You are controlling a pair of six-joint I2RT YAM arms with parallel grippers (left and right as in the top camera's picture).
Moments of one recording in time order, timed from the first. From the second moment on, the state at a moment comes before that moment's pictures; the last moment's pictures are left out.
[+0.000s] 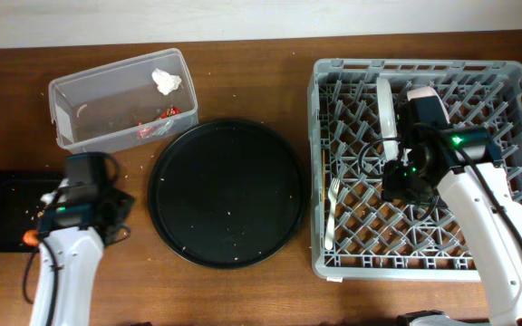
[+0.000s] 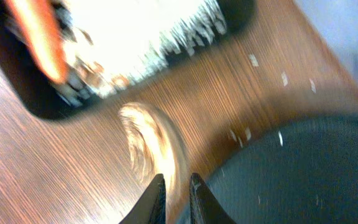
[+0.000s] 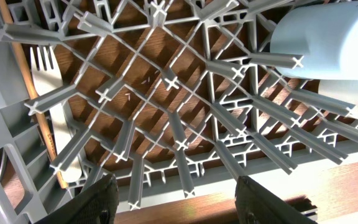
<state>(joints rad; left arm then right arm) 0.19 1.25 0.87 -0.83 -0.16 -0.89 0.10 1.42 1.32 -1.36 0.15 0.31</state>
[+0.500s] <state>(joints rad) 0.49 1.30 0.87 -0.81 -0.08 -0.79 0.10 1.42 1.32 -1.36 0.15 0.31</state>
